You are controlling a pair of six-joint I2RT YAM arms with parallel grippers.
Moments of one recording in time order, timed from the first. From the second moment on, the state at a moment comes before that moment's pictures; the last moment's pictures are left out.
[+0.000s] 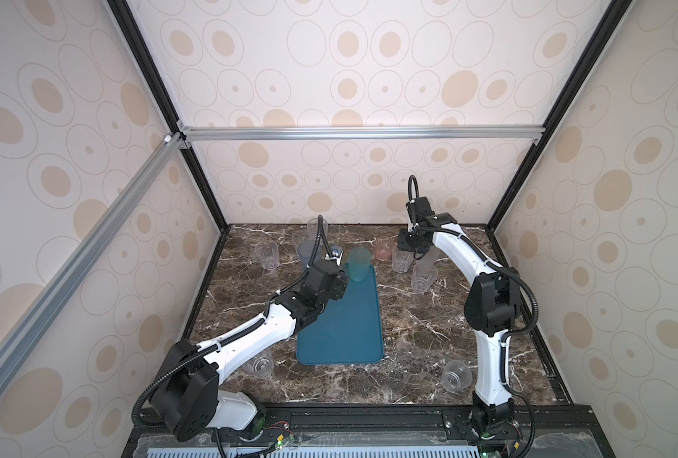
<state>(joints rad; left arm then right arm) -0.67 1.37 0.94 -0.11 -0.43 -0.03 0.30 2.19 2.04 -0.87 0.02 0.39</state>
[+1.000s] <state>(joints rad) -0.67 1.36 0.91 -0.16 -0.40 -0.09 0.31 2.53 2.41 -0.82 0.02 0.17</state>
